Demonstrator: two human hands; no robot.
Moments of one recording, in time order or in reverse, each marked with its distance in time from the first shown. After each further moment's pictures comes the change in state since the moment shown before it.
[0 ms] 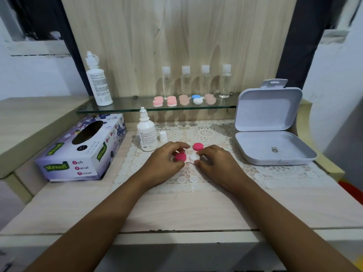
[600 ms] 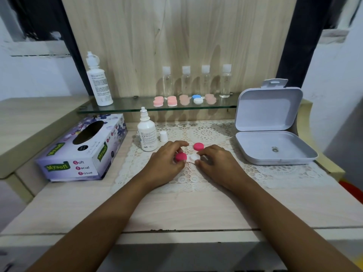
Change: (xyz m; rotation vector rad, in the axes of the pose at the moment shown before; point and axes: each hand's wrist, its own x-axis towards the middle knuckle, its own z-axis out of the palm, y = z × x) left_hand -0.001 -0.005 0.005 0.055 -0.001 0.010; right_hand 0.000 -0.002 -0.001 -0.011 0.011 -0.003
